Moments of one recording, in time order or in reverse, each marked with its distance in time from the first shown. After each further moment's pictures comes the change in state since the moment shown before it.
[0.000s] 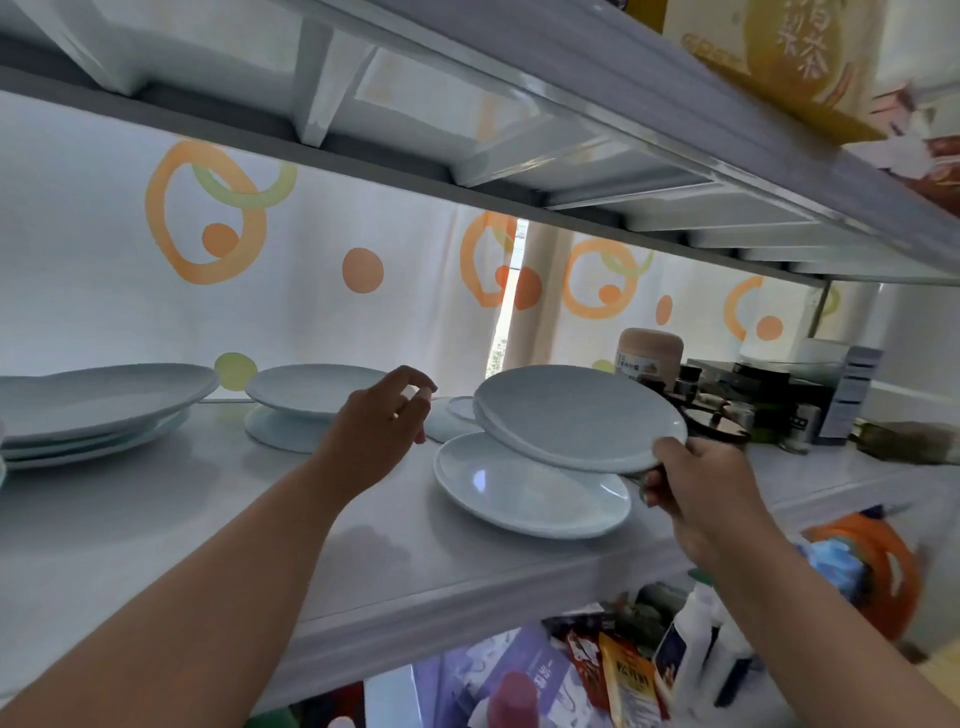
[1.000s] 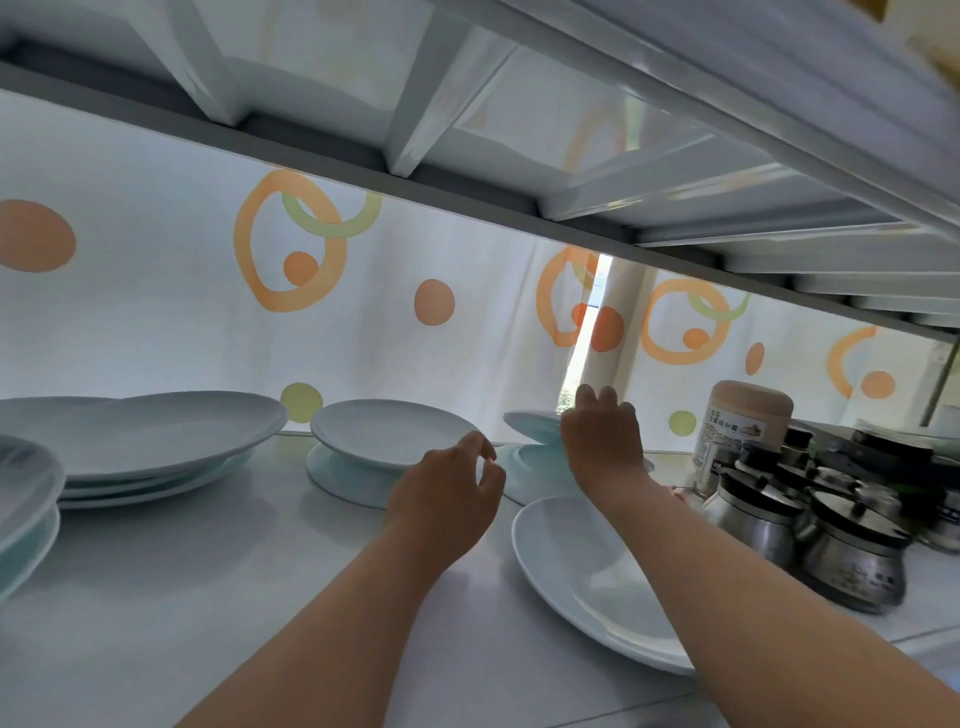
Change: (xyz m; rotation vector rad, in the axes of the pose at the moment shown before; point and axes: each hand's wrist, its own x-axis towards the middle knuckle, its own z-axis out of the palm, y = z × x) left_hand 0.018 -0.023 0.012 0.296 0.056 -0.125; right_hand 0.102 0.020 0.173 -1.711 0.080 -1.098
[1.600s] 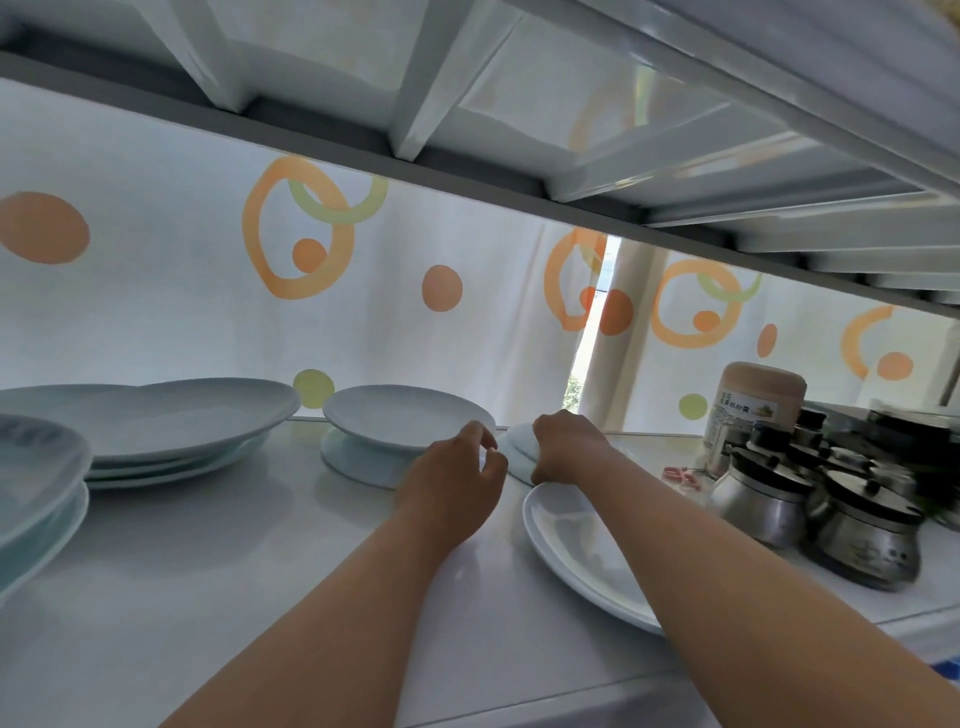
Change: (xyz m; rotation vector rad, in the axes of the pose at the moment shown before) left_hand -0.002 -0.004 0.000 -0.028 -0.076 -0.087; right_hand 0.007 -0.028 0.001 0.408 -0.547 -0.094
